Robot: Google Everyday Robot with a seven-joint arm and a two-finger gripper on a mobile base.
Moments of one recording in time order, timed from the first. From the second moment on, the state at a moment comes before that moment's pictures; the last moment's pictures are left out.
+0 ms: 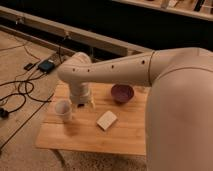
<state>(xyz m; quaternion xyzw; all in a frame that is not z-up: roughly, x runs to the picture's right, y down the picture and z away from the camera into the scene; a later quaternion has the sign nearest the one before) -0.107 0.104 0.703 -0.26 0.23 0.64 0.68</state>
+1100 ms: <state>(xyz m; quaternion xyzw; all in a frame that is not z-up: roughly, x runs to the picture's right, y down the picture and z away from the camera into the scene) -0.107 0.104 0.703 -0.26 0.23 0.64 0.68</state>
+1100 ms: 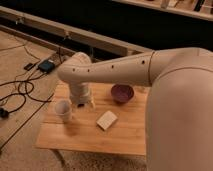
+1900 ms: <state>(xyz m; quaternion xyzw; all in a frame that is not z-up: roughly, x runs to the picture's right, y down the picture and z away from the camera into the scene) -0.104 0.105 0.708 -0.26 0.24 0.64 0.68</state>
